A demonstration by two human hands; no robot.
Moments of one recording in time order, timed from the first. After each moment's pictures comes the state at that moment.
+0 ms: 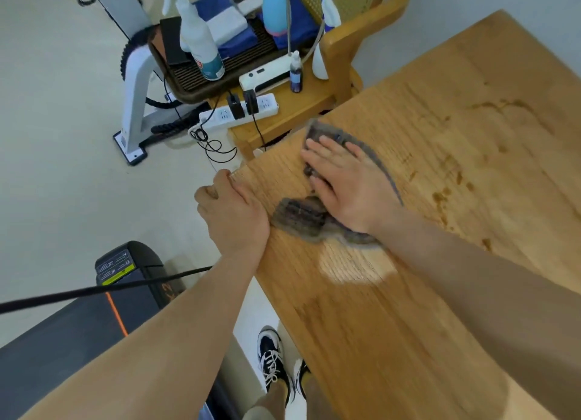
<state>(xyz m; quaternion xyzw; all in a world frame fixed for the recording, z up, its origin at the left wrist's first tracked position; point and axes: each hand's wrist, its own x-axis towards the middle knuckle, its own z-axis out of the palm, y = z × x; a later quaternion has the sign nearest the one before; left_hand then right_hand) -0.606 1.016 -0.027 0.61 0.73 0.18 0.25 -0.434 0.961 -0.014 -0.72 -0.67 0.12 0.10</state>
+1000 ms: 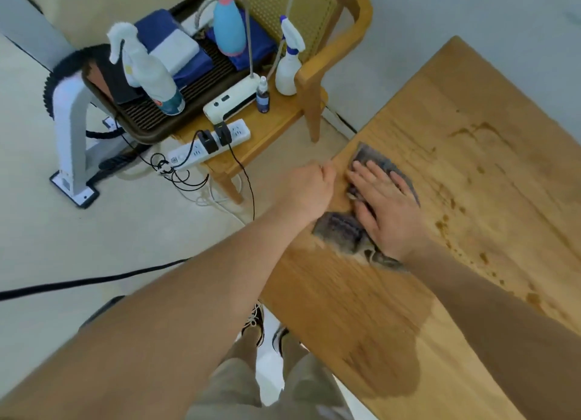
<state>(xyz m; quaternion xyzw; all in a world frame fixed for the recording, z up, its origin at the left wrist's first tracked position) -0.504 1.120 -0.001 0.86 0.35 -0.07 0.36 -0.410 0.959 -0.009 -0.84 -0.53 0.12 0.06</state>
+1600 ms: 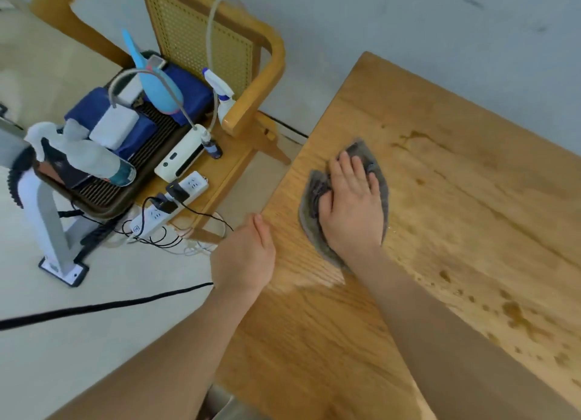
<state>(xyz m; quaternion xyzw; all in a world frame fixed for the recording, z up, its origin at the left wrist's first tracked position) -0.499 1.096 -0.011 0.89 0.40 -0.05 0.22 -0.367 0.985 -0.014 -0.95 -0.29 0.06 0.13</state>
